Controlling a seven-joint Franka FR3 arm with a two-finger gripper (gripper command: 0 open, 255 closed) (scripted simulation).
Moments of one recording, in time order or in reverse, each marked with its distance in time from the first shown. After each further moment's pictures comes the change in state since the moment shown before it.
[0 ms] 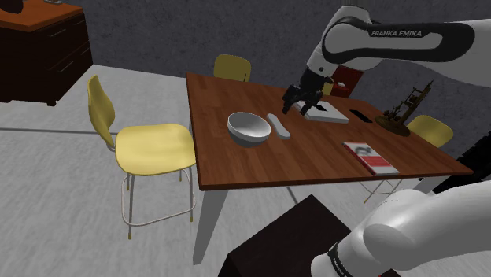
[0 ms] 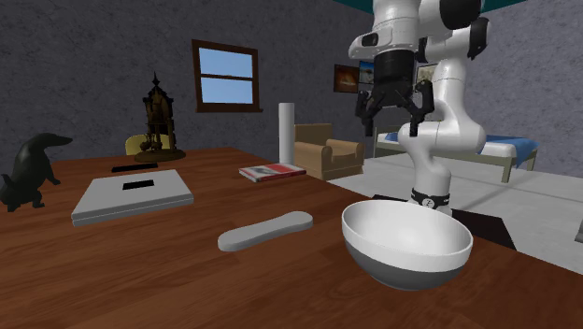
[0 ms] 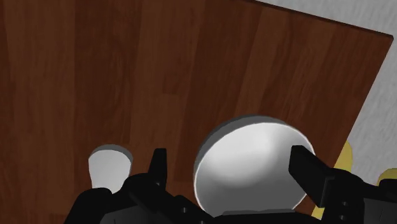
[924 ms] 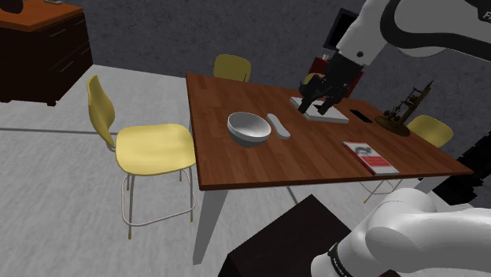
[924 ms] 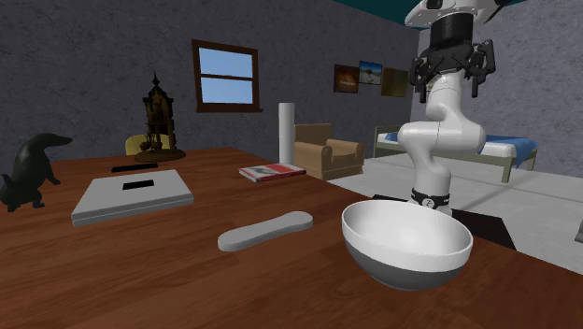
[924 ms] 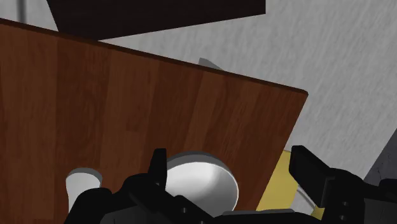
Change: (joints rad) arm 0.055 -0.368 0.126 -0.077 0.061 -0.241 0.118
